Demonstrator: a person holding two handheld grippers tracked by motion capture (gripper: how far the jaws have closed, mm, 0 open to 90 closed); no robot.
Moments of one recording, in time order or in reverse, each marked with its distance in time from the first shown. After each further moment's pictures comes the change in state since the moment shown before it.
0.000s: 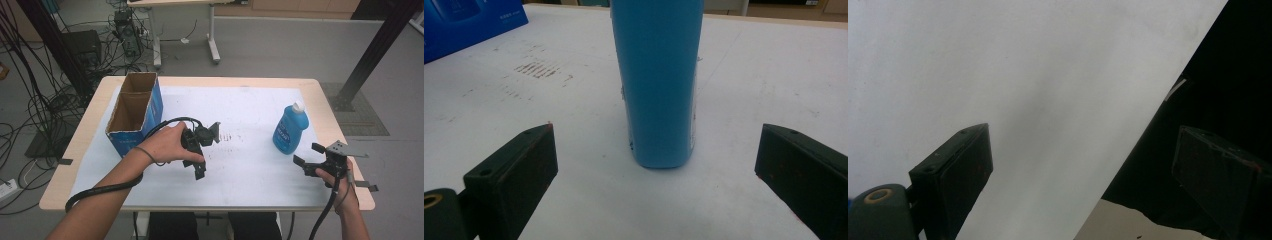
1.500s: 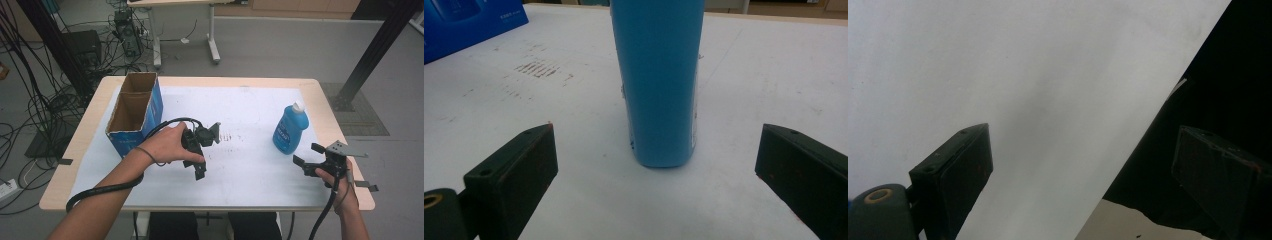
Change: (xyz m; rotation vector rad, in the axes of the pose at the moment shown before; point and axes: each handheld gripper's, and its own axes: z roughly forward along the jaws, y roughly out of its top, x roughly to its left) left arm 0.001 0.001 0.003 0.005 -0.003 -0.005; right arm -0.001 0.000 0.001 0.003 0.004 0.005
